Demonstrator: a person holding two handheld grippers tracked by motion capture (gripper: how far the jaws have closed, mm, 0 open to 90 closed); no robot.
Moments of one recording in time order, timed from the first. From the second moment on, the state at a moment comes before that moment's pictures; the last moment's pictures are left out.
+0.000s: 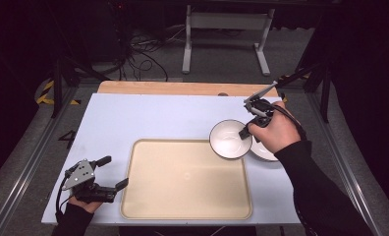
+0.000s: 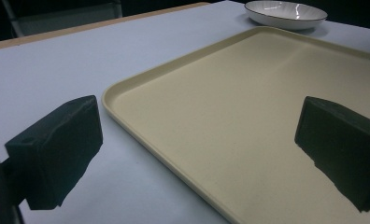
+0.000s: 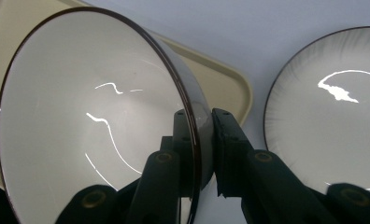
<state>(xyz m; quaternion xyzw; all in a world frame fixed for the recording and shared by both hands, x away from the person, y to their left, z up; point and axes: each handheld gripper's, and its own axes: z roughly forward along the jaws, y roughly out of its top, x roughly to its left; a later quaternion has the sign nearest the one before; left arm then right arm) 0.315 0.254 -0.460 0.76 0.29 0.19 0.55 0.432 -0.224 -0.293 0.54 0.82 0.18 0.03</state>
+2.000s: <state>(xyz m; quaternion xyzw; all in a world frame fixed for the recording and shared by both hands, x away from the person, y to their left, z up) 0.315 0.254 -0.460 0.76 0.29 0.19 0.55 0.418 -0.122 -0.371 0.48 0.85 0.20 -0.08</state>
